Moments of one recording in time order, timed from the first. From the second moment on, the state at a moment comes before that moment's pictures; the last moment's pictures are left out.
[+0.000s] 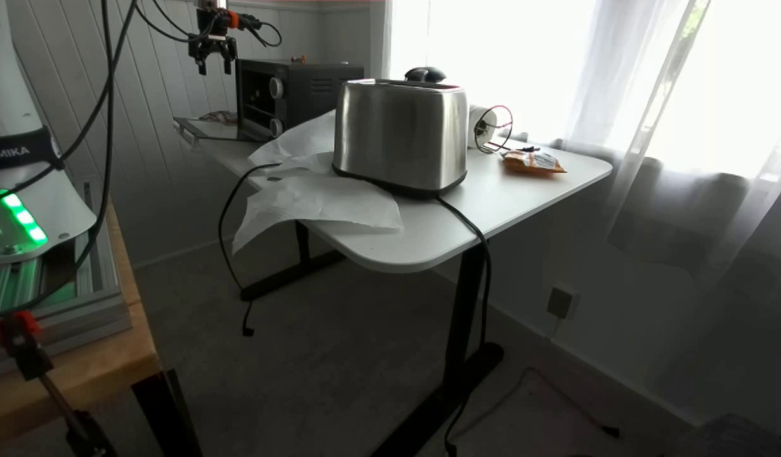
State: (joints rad) arm 0.50 0.57 0.45 -1.60 -0.13 2.20 -1.06
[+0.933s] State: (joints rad) arm 0.57 0.77 0.43 -1.40 -0.14 2.00 -0.97
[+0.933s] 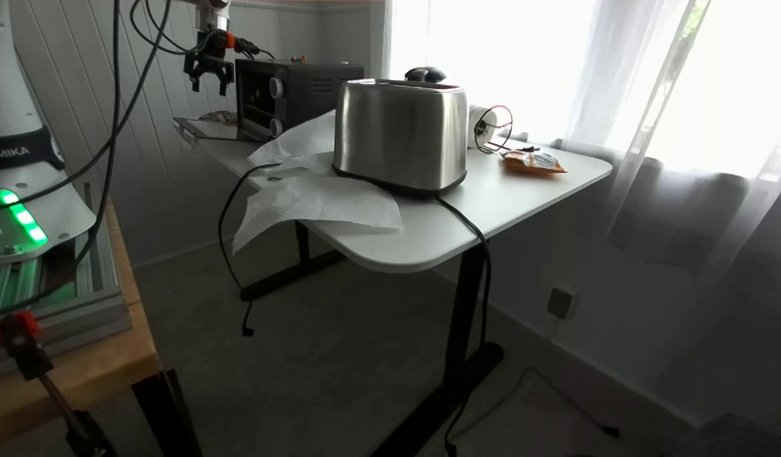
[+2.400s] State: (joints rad) arm 0.64 0.94 0.36 -1.17 -0.15 1.87 -0.94
